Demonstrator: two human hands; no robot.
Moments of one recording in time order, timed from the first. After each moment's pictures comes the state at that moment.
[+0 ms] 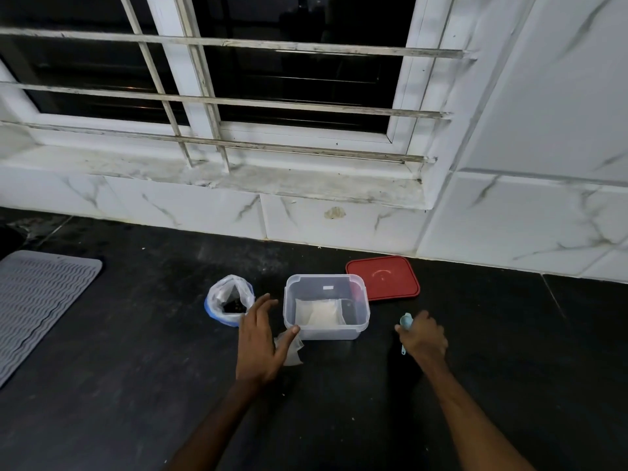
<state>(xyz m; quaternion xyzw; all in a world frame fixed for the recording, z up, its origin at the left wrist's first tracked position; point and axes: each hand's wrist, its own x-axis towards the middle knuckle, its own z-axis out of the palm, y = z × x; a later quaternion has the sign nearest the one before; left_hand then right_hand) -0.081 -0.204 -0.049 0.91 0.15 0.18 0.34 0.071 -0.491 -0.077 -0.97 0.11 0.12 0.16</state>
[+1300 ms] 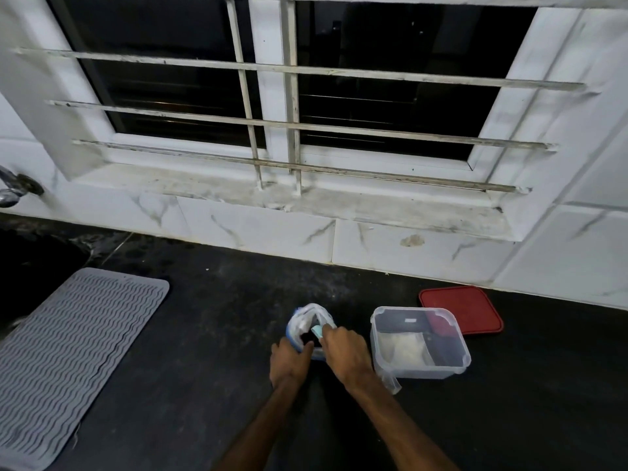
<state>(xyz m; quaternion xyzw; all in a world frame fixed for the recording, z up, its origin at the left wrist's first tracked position) -0.063 -0.062 -0.083 0.82 0.39 -0.01 0.42 -0.013 -0.170 -0.018 -0.95 -0.28 0.12 0.02</state>
